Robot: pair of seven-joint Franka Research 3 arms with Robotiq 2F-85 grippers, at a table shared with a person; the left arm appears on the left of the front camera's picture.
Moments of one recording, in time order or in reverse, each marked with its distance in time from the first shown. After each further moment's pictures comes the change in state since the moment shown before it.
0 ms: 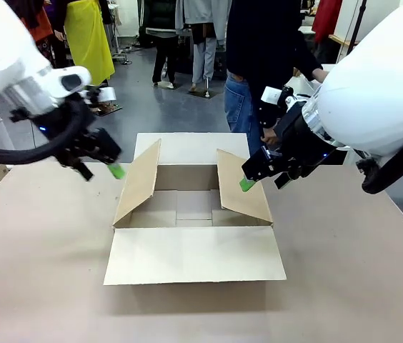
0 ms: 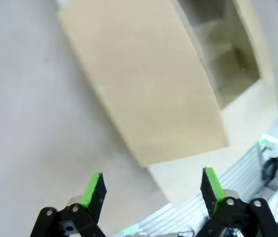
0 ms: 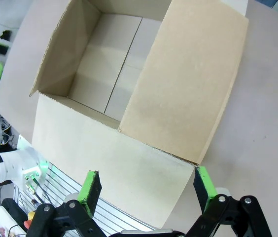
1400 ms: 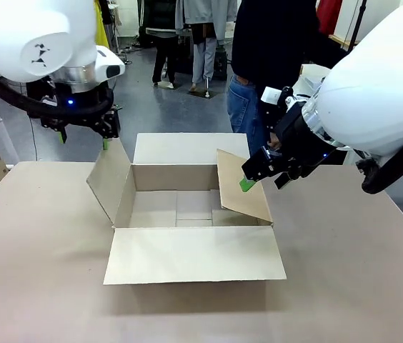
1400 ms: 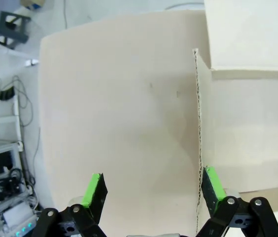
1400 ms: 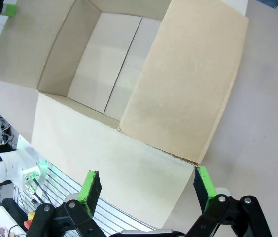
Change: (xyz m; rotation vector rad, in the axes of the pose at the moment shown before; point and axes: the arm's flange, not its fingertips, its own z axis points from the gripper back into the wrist) left arm 0.065 0.005 0.019 0.622 -0.114 0.323; right arm 0.000 0.000 0.000 -0.001 0.001 0.000
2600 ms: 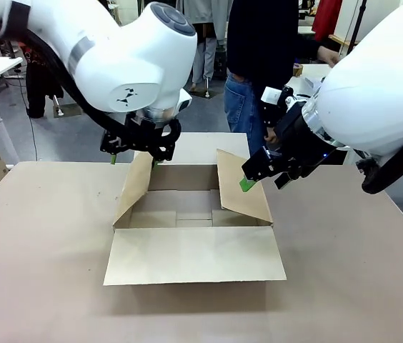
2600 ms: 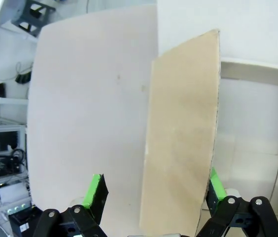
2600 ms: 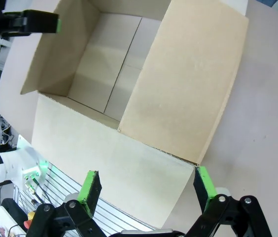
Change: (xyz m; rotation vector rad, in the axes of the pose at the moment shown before) left arm -0.029 -0.137 -0.013 0.158 -0.053 0.129; right arm 0.000 0.000 0.000 0.000 0.000 0.000
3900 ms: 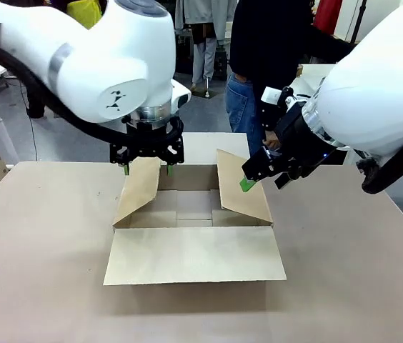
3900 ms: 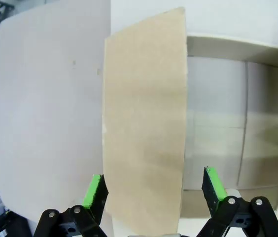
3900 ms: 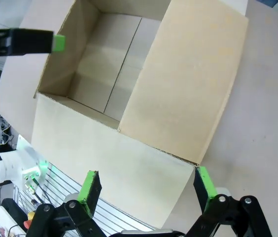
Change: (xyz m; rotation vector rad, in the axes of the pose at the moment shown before) left arm -0.015 -0.004 0.005 -0.210 0.066 0.001; right arm 0.000 0.000 0.000 0.000 0.000 0.000
